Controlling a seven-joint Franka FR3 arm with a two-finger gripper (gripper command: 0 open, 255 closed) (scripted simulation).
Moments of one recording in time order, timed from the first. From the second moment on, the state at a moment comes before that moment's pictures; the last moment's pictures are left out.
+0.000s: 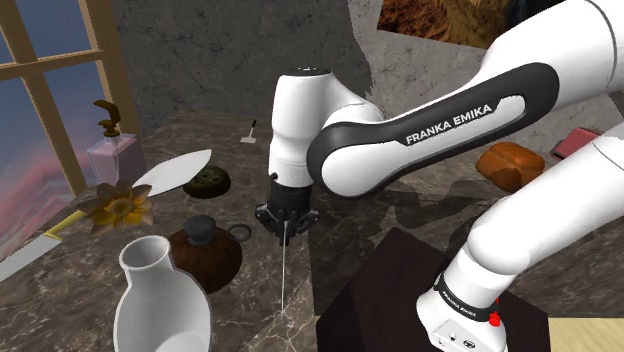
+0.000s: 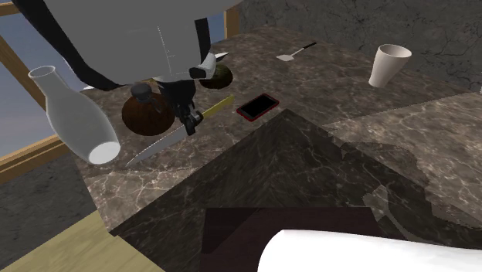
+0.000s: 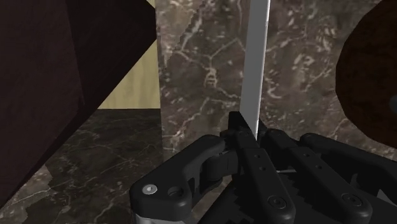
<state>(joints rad) -0.22 -0.32 0.86 -2.42 0.27 2.20 1.27</state>
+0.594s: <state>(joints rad) -0.21 -0.39 0.81 -2.35 0.29 2.06 1.25</state>
